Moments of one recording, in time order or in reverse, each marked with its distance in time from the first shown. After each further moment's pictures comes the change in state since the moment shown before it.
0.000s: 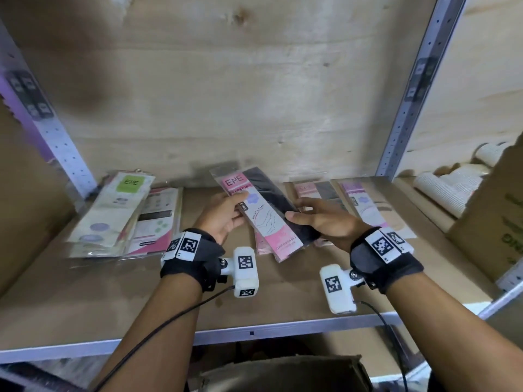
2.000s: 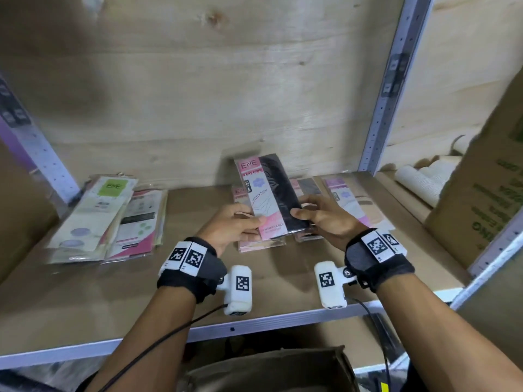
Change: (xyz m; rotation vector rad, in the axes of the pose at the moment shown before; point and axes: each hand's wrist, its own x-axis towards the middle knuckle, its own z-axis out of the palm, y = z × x) left_hand -0.028 -0.021 0.033 0.418 -0.250 -0.017; right_hand -0.020 0.019 -0.028 0.245 0.124 0.000
